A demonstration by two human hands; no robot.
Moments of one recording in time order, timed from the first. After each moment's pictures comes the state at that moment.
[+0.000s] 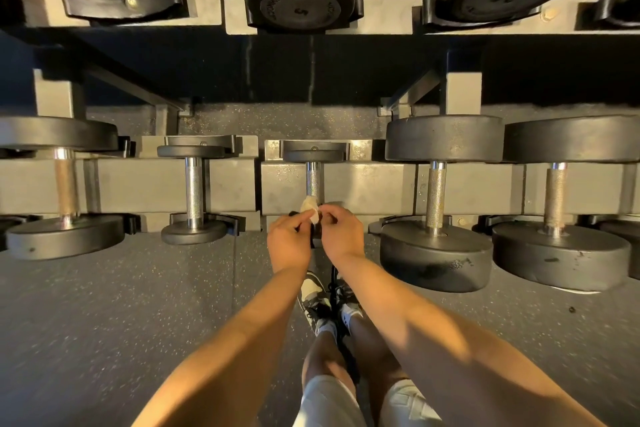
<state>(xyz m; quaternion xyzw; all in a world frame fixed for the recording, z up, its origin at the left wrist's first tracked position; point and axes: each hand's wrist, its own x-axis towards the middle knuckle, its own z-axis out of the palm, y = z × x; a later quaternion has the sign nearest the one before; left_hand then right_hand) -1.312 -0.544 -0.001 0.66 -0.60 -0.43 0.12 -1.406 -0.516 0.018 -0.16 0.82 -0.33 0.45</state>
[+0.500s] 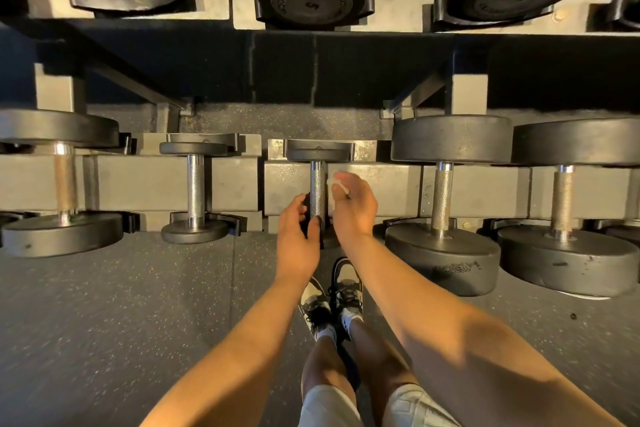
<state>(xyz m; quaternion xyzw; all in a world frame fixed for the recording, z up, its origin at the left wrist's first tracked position) -1.309 -0.539 0.014 0.60 -0.59 -0.52 0.16 -1.426 -0.545 0.023 -0.10 0.78 -0.47 0.39</state>
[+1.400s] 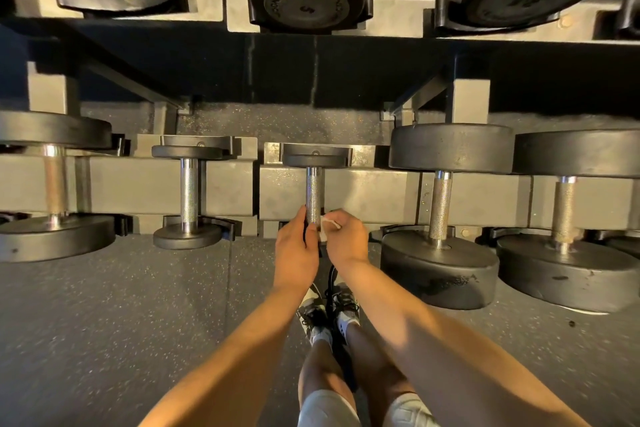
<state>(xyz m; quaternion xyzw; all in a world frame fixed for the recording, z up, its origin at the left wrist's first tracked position) -1.313 -0.535 0.001 0.60 -0.64 -0.47 0.07 -1.417 -0.514 -0.005 -0.15 0.82 -0.31 0.46</state>
